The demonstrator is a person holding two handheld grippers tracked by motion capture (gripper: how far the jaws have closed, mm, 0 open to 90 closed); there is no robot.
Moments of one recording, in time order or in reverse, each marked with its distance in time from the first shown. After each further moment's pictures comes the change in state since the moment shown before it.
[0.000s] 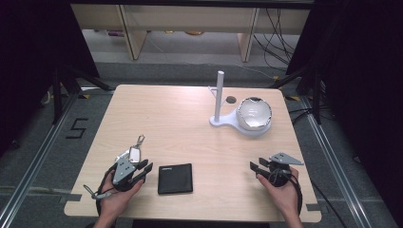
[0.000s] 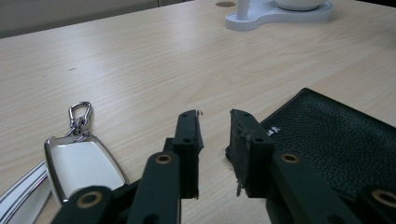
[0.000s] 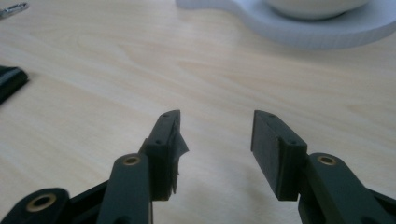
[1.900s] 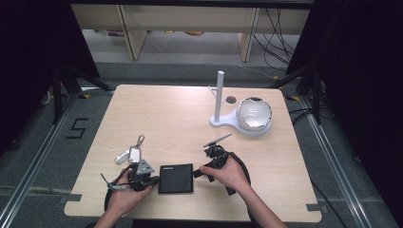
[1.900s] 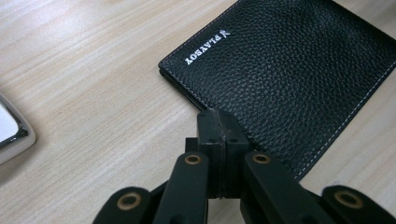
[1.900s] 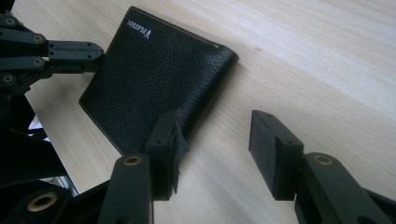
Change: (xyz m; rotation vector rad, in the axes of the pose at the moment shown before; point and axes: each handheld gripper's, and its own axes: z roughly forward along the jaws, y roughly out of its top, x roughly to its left) left arm -0.022 0.008 0.022 0.442 -0.131 0.060; right arm 0.130 0.075 0.101 0.614 0.379 0.109
